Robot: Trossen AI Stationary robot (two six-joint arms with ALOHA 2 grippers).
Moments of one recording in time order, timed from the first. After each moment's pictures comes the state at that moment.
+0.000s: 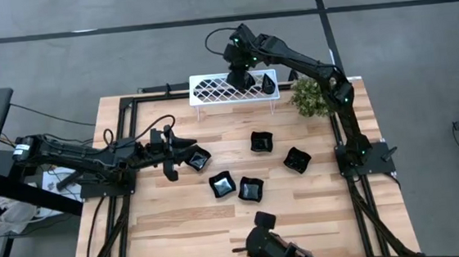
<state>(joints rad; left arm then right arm) -0.14 1.03 0.39 0.63 -0.28 -0.24 -0.68 2.10 2.08 -0.80 -0.10 -0.35</state>
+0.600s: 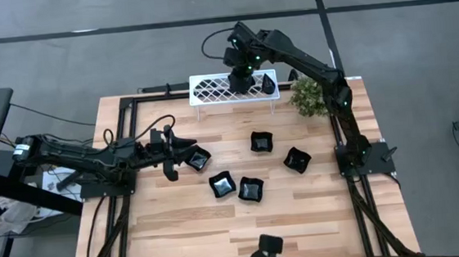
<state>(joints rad) -0.14 1.03 0.39 0.63 -0.28 -0.24 -0.59 2.10 2.36 -1.22 -0.13 -0.32</state>
